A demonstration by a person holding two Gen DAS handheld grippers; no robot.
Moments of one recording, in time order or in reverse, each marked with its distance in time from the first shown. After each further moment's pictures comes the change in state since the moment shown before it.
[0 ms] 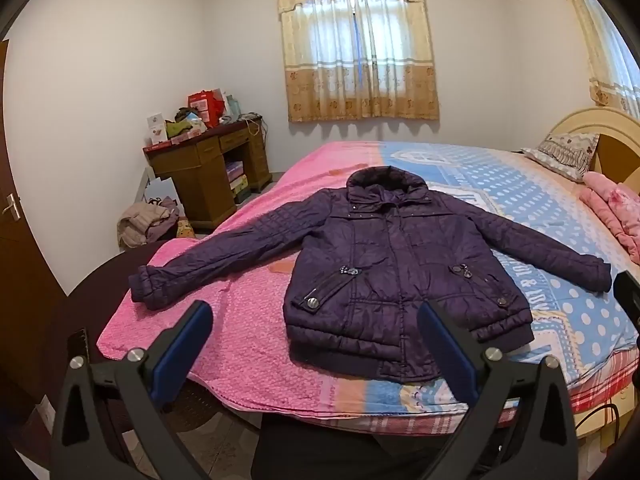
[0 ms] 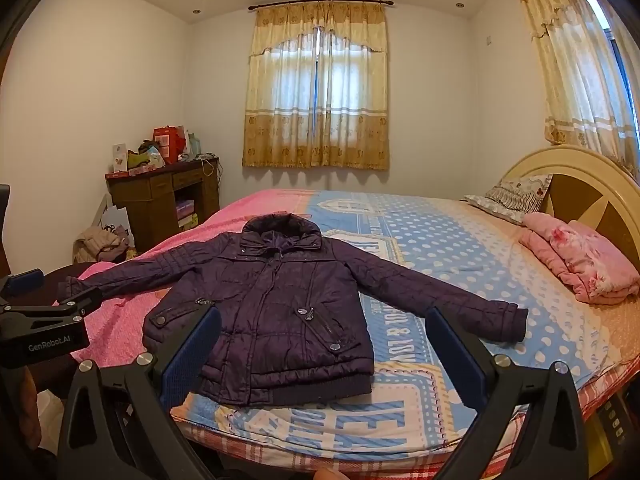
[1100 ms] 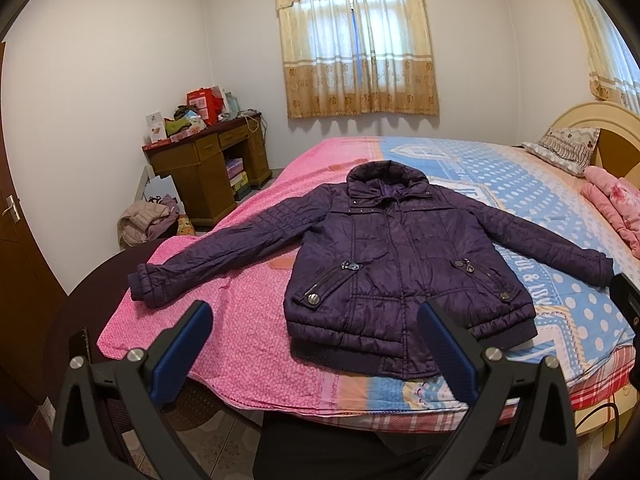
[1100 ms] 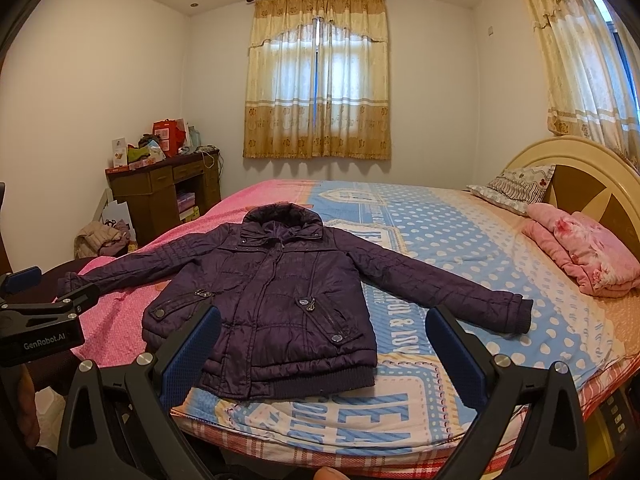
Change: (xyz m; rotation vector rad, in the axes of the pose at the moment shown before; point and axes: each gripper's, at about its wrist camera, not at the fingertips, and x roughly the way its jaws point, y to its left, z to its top) left arm 0.004 -0.003 -0.005 0.009 0.012 0.004; right arm 0.013 -0.004 -0.002 0.007 0.042 0.007
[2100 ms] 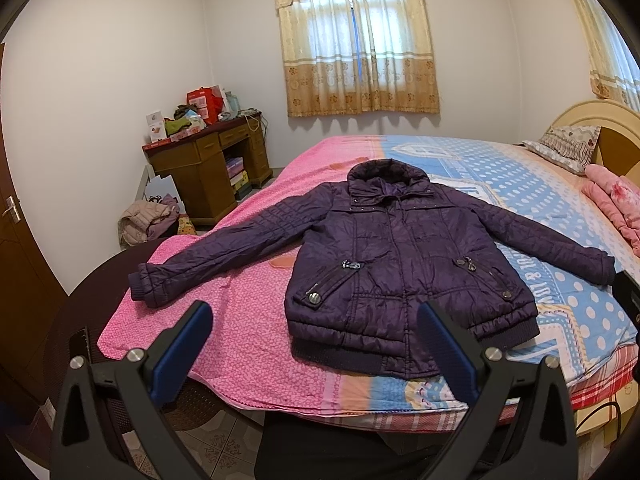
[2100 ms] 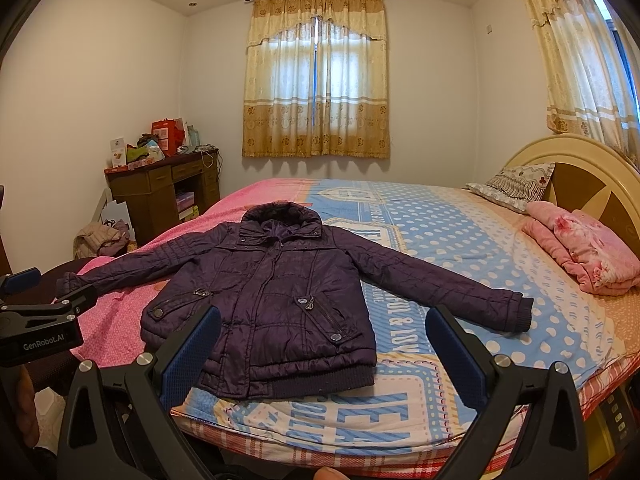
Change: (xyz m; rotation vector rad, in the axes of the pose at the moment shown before) left arm 0.003 0.002 0.000 0.004 0.004 0.001; right arm 0.003 0.000 -0.001 0.004 0.005 -0.003
